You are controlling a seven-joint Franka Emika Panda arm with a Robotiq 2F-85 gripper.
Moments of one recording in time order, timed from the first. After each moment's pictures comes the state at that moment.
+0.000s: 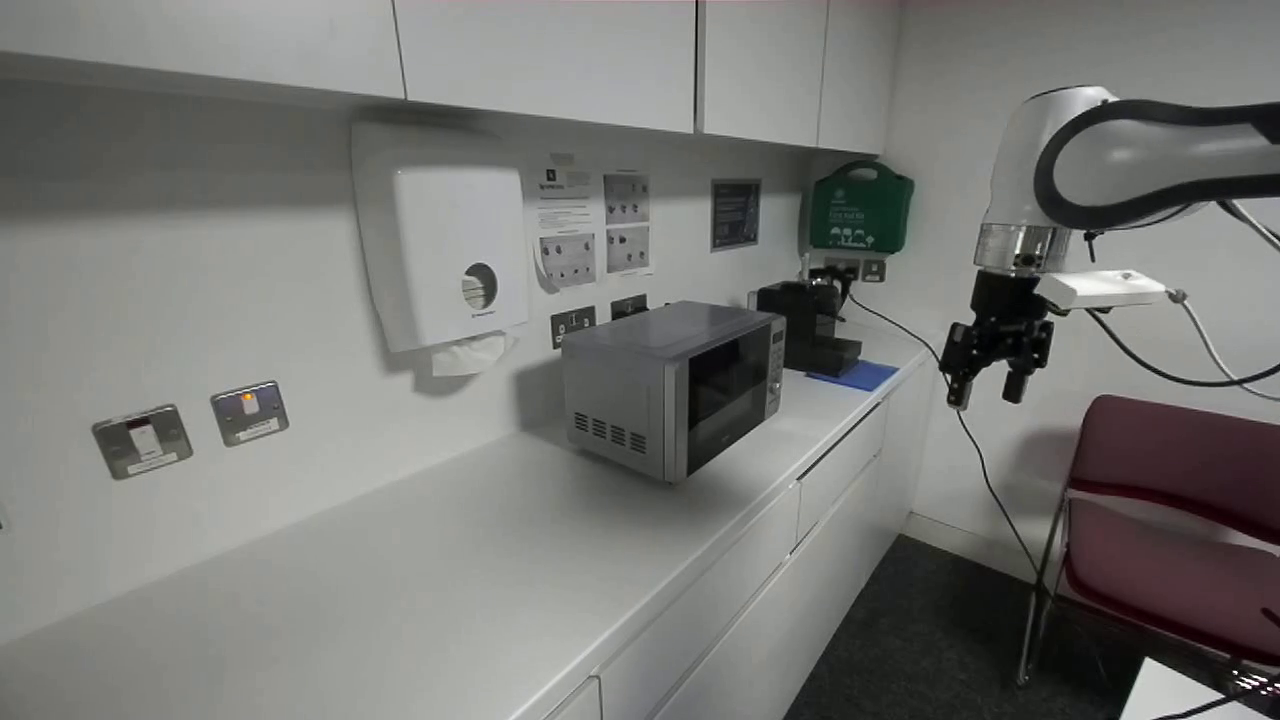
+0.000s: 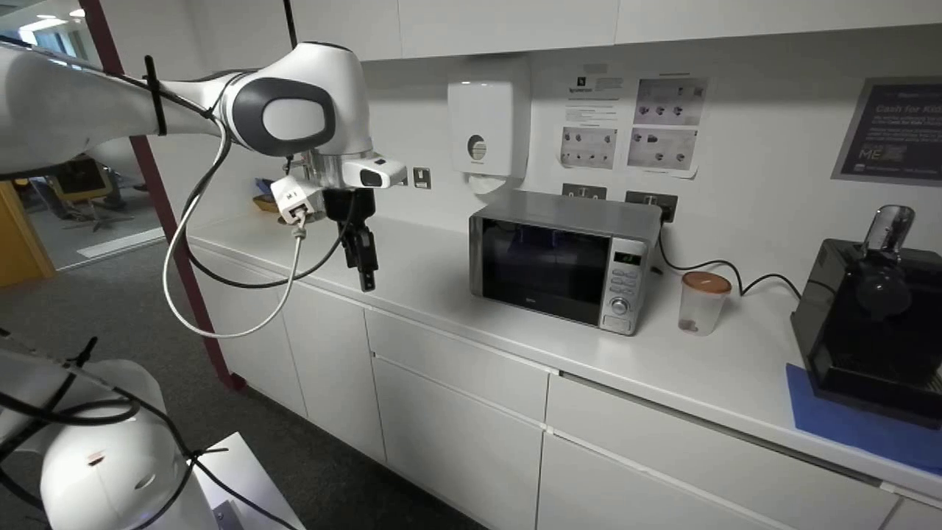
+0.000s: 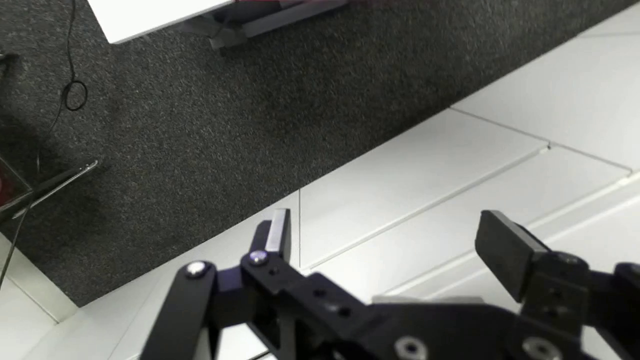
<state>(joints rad) -0.09 -0.66 -0.03 -2.33 0.03 1.69 0.22</state>
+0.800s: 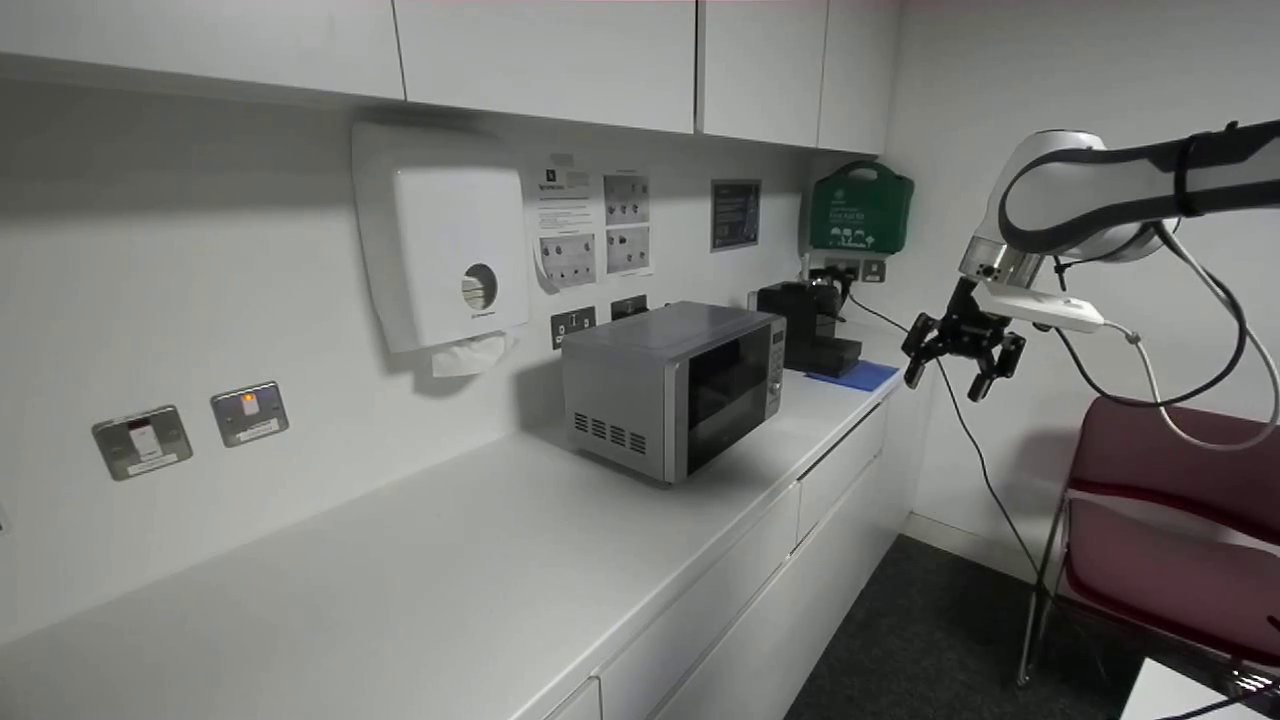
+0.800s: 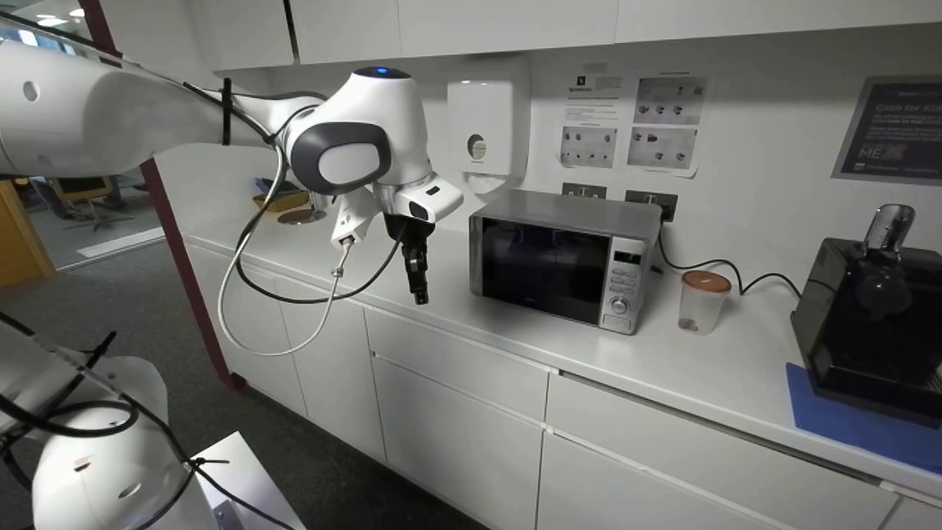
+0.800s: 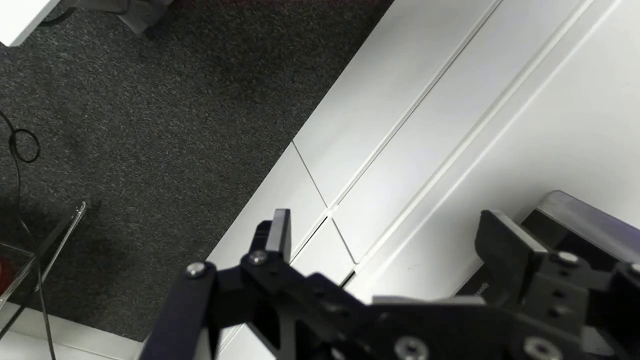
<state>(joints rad) -0.19 -0.52 -0.10 -2.33 0.13 1.98 0.40</state>
